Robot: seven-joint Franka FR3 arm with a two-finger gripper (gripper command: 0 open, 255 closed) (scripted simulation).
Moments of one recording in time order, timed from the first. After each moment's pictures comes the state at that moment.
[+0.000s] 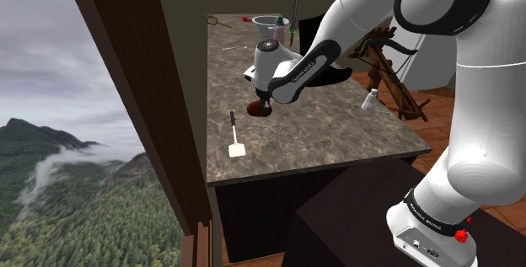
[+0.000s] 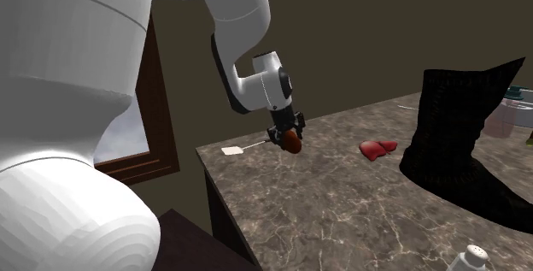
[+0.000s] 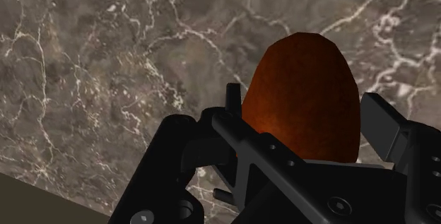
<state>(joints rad) 0.10 0.44 0.04 -2.03 -0.53 2.65 -0.50</state>
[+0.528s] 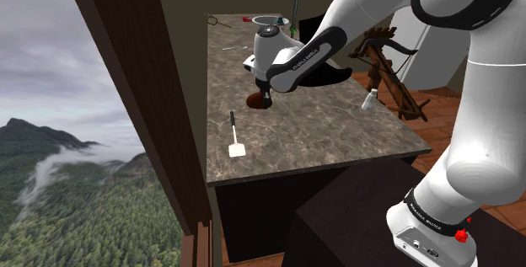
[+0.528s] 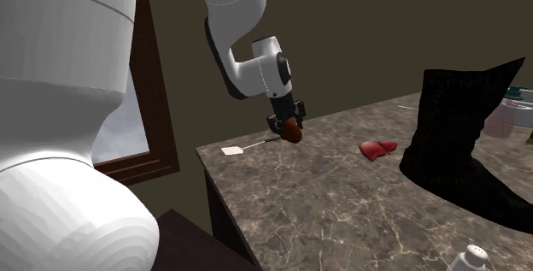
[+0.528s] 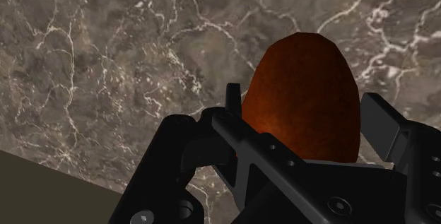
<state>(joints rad) 0.08 0.36 0.07 -2.02 -0.48 2.57 -0.55</state>
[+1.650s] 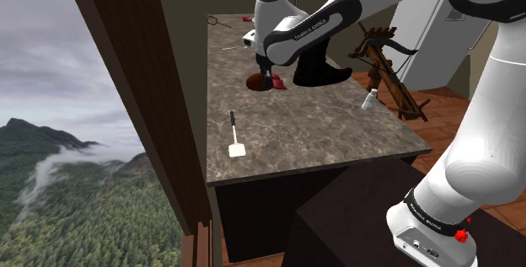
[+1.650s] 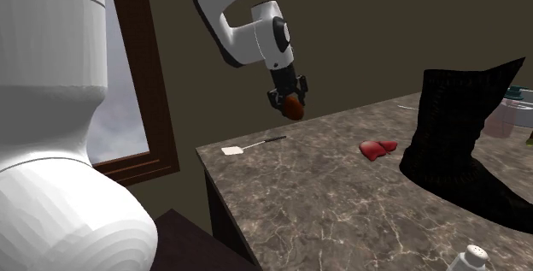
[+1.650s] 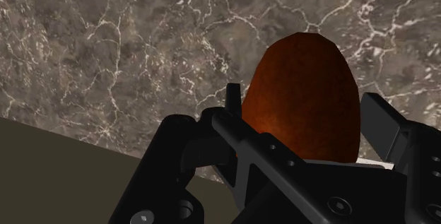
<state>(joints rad) 0.06 0.23 0.11 -1.97 -0.38 2.40 -0.66</state>
